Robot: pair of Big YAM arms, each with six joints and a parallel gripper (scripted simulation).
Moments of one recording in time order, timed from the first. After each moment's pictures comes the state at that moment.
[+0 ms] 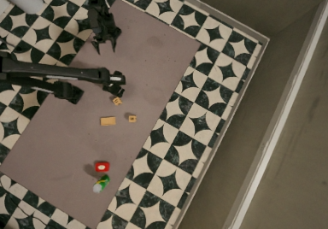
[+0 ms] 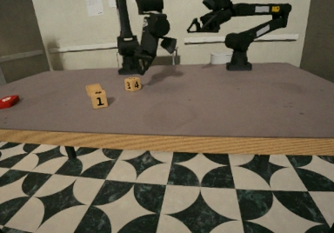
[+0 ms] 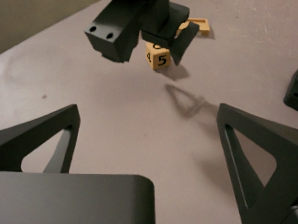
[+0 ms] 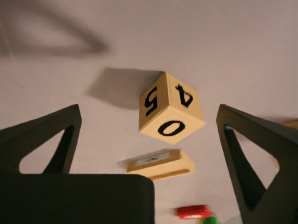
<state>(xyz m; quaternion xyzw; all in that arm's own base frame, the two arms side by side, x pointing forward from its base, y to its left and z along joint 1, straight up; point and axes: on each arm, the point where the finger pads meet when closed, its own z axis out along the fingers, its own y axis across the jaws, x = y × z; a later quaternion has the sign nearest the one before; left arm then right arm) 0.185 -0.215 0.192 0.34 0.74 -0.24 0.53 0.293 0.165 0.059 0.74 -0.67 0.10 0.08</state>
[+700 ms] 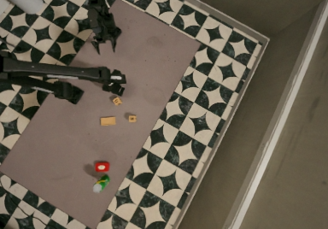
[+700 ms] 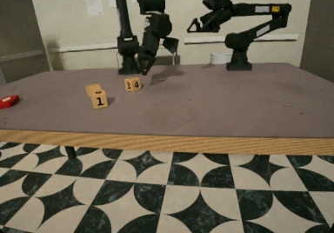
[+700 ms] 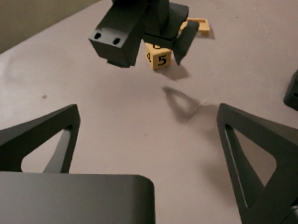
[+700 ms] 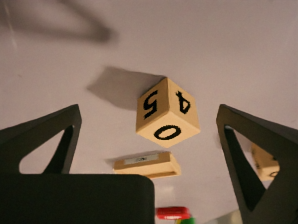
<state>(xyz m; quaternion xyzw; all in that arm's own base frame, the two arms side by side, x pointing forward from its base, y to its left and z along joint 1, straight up) 0.185 -0.215 0.192 0.34 0.74 -0.24 0.53 0.291 0.168 0.059 0.77 -0.63 0.09 0.09</state>
